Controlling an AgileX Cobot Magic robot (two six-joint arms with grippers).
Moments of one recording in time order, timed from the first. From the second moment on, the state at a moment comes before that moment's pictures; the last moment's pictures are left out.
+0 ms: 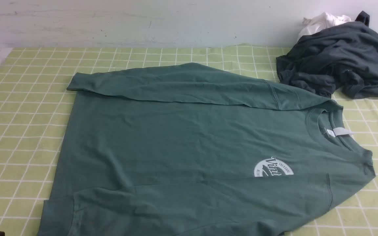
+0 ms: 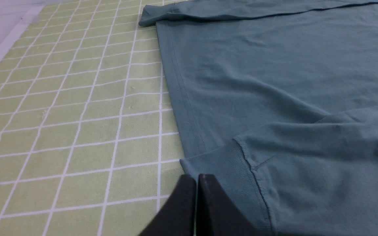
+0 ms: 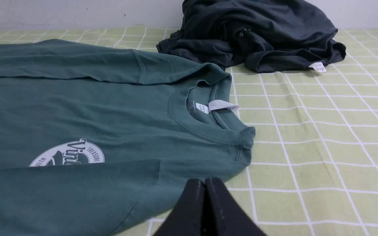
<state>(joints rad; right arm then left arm) -0.05 -0.01 0.02 0.08 0.38 -0.07 -0.04 -0.01 0.03 -0.05 0.38 0.11</state>
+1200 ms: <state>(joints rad) -0.05 -0.01 0.02 0.08 0.37 -0.07 -0.04 -0.01 0.03 -0.04 0.37 0.12</state>
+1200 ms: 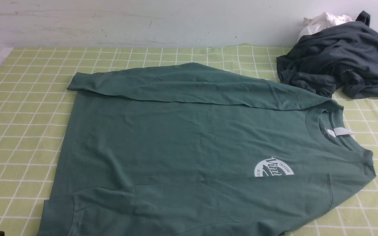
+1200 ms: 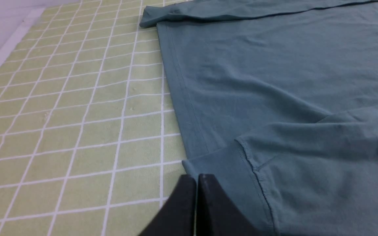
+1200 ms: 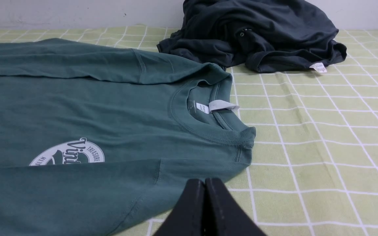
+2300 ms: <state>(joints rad) -0.04 0.48 -0.52 -0.19 0.12 0.19 -0.05 0.51 -0.59 0.07 0.10 -0.20</state>
